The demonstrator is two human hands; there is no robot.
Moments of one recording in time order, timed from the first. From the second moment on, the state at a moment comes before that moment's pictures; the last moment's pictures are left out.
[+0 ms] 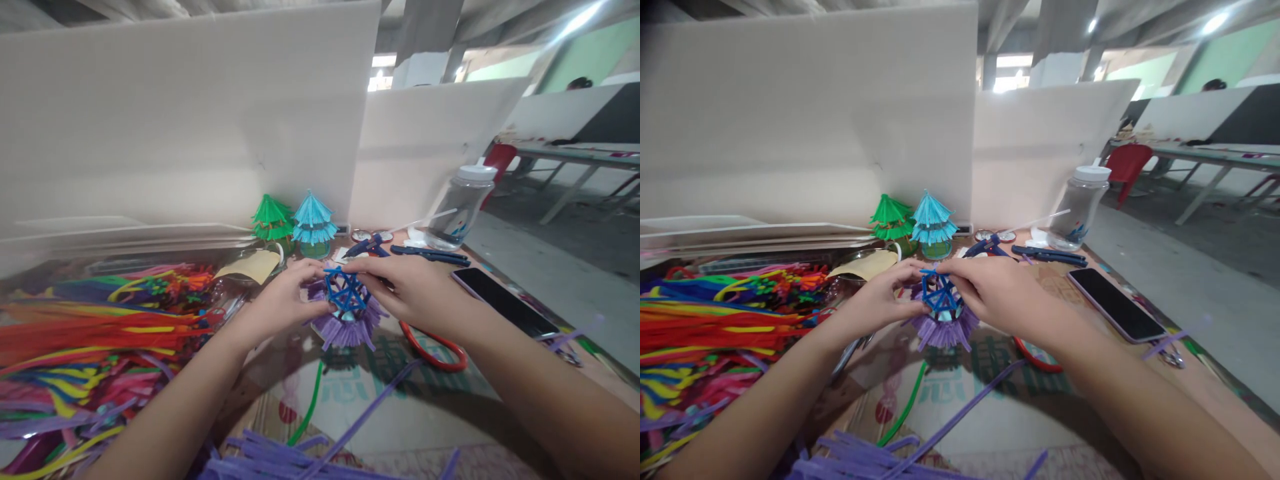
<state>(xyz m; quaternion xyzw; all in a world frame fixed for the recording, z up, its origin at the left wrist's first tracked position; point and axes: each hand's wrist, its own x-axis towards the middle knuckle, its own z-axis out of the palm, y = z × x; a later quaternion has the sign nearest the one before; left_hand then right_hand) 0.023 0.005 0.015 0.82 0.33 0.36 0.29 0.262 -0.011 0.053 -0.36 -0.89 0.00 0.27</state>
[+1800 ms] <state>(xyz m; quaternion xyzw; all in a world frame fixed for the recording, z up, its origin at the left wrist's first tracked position) 0.022 0.006 0.015 0.85 0.32 0.35 0.25 0.261 -0.031 0.063 -0.39 -0.90 -0.01 0.21</state>
